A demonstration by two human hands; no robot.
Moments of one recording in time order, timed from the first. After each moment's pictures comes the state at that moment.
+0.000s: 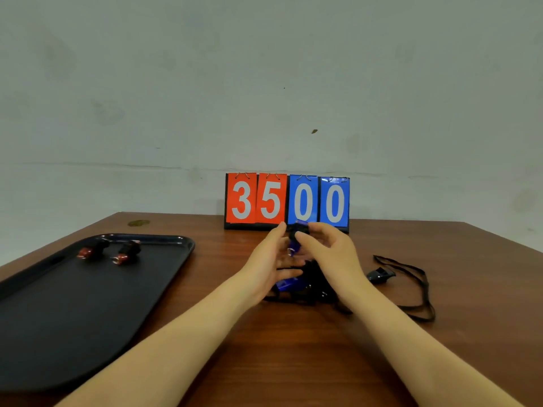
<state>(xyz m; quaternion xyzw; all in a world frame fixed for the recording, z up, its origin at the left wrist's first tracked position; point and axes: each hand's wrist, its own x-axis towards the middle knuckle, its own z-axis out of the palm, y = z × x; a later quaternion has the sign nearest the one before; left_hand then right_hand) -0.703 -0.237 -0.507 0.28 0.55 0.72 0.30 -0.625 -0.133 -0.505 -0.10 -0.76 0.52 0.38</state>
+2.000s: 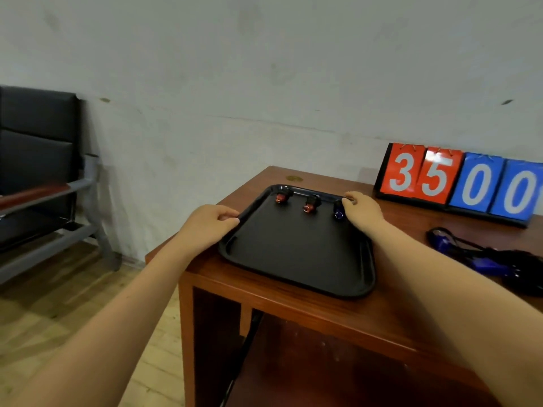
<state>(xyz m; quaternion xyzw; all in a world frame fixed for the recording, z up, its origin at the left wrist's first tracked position) -0.839 -0.633 -0.536 0.19 0.90 0.38 -0.09 -0.845 -0.294 -0.532 -0.18 -0.92 0.27 0.21</state>
